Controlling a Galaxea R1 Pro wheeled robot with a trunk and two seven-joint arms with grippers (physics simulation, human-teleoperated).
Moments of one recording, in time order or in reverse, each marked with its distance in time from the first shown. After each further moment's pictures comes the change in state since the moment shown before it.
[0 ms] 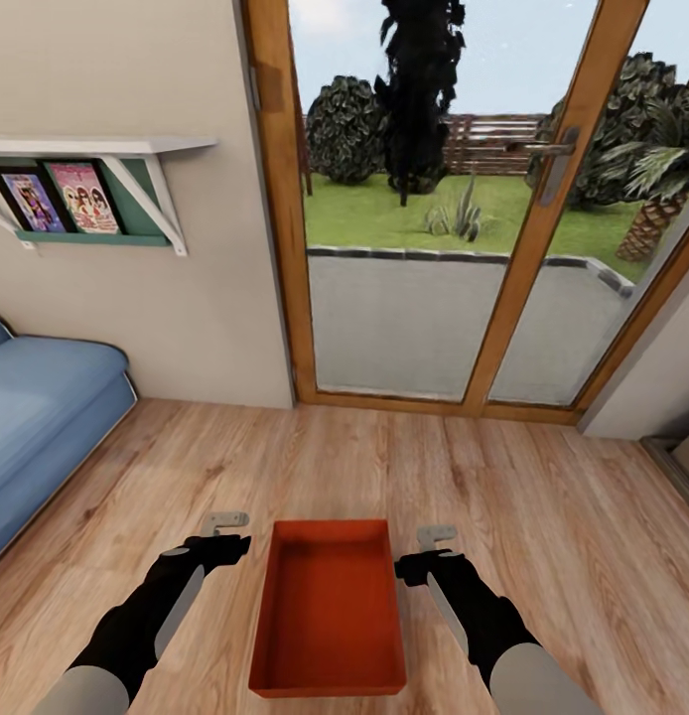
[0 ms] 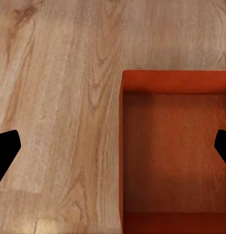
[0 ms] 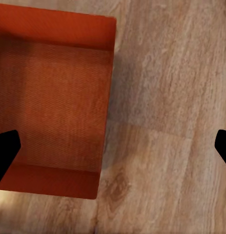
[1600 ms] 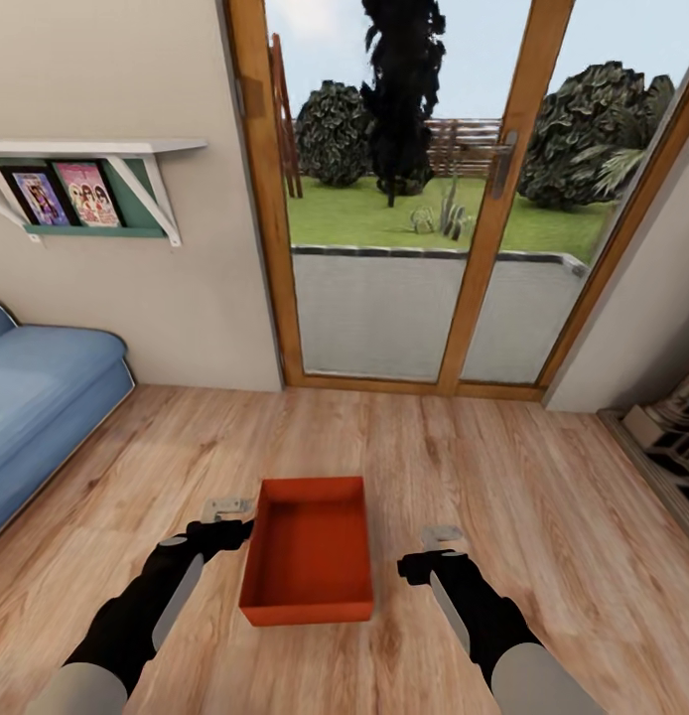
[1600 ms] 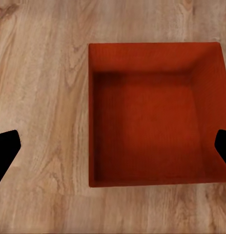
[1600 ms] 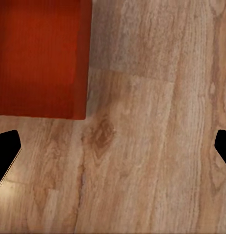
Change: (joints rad) left arm 0.001 0.005 0.001 -0.083 0.003 0.007 -0.019; right arm 0.000 0.000 -0.030 0.001 0.000 -0.002 -0.004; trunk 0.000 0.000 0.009
